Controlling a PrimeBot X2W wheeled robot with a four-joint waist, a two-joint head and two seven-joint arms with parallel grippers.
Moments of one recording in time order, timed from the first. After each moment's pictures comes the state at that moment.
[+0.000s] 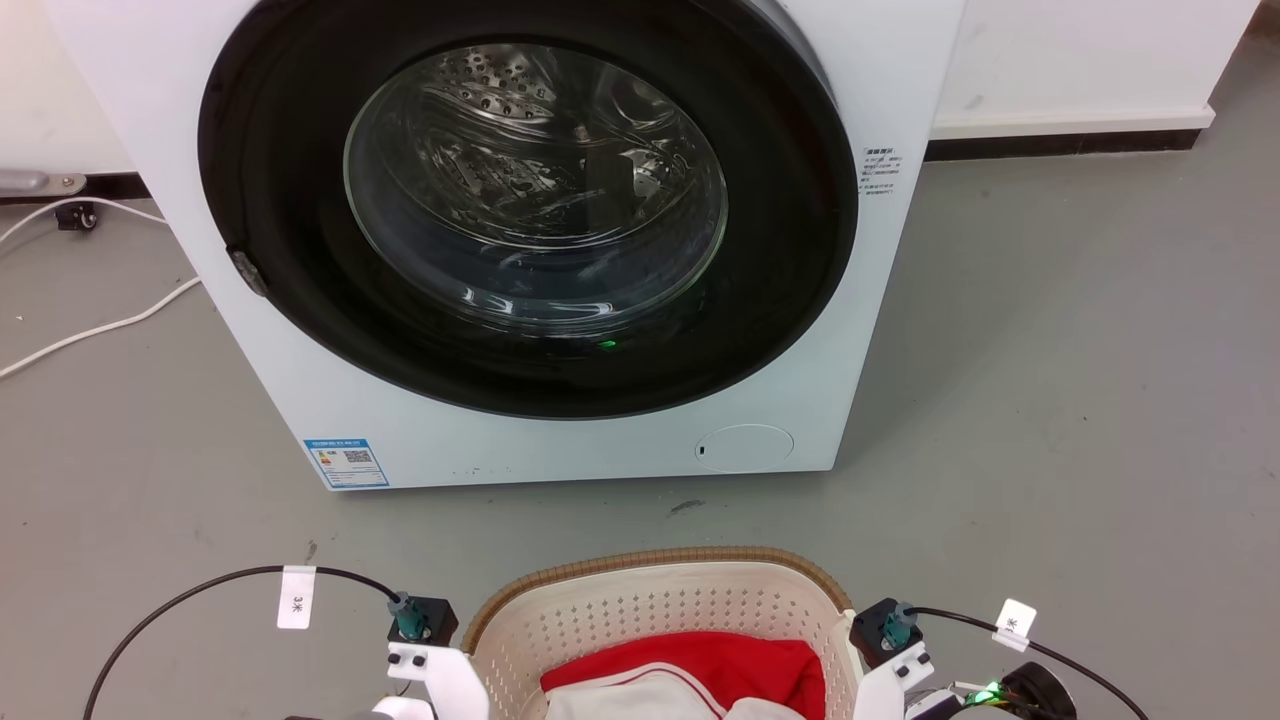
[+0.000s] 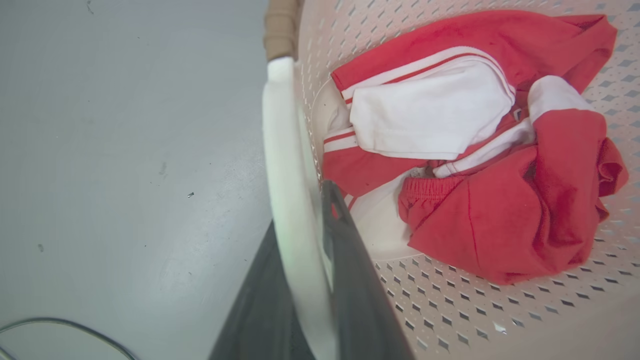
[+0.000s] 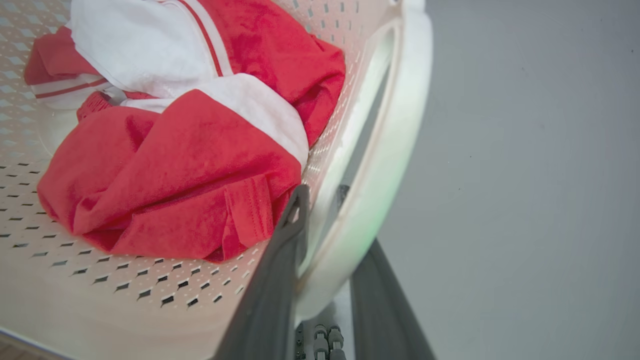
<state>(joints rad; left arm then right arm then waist) -0.52 0.21 -1.04 1.19 -1.04 -0.12 0.20 -0.54 -0.09 1.18 1.26 0.80 0.13 0.11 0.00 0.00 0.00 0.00</state>
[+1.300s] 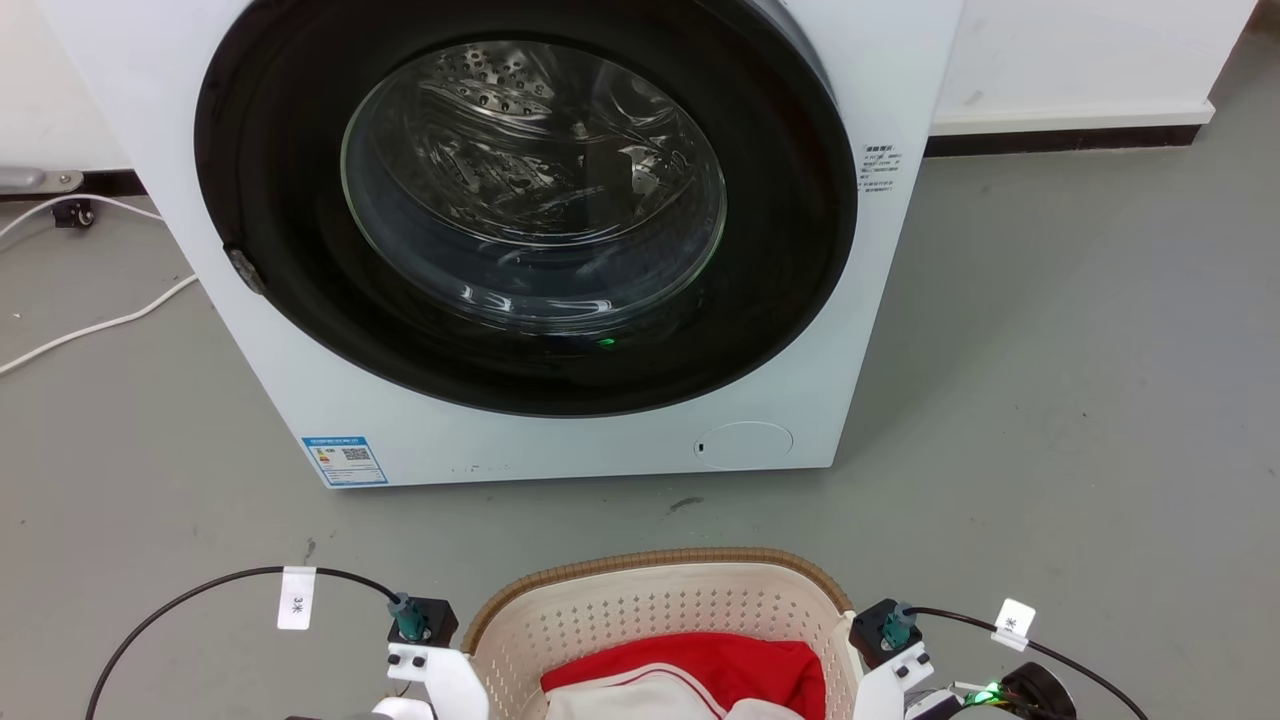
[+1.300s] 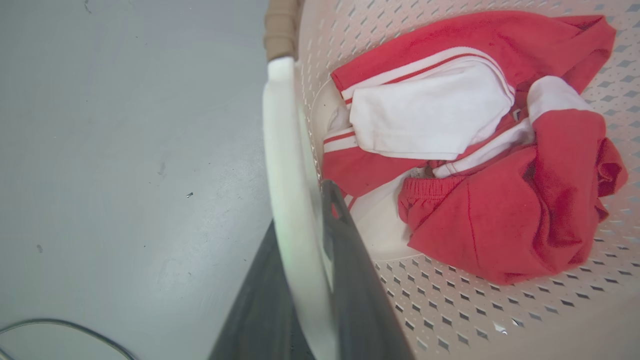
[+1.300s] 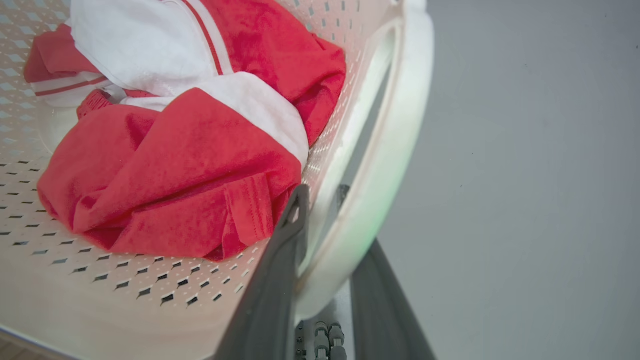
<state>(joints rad) -0.53 0.21 -1.12 1.20 -1.12 -0.12 0.18 -0.55 -0.09 1.25 1.27 0.87 0.13 0.11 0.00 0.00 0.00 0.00</state>
